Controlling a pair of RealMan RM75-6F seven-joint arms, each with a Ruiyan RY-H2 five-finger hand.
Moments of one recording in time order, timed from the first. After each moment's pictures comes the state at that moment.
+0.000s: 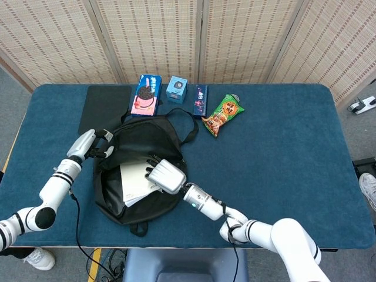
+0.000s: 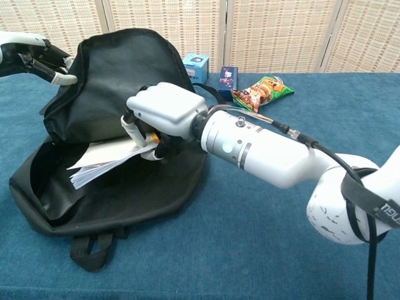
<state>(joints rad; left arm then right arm) -0.76 -1.23 -0.33 -1.44 0.84 0.63 -0.24 1.08 -2.04 0.18 -0.82 -1.61 0.99 -0.03</state>
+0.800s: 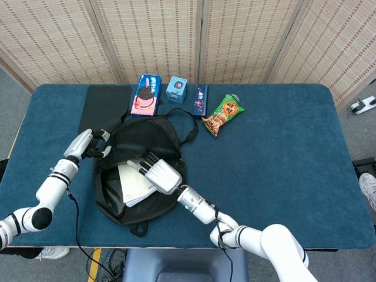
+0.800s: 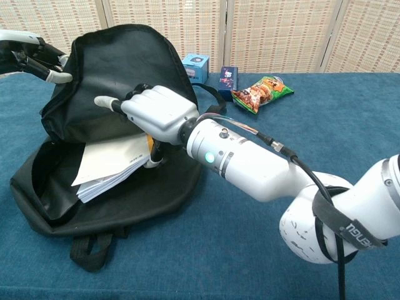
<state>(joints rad) -0.76 -1.21 -0.32 -1.46 0.84 0.63 -0.27 1.09 -2.14 0.23 -0.75 -1.52 1.00 -0.17</state>
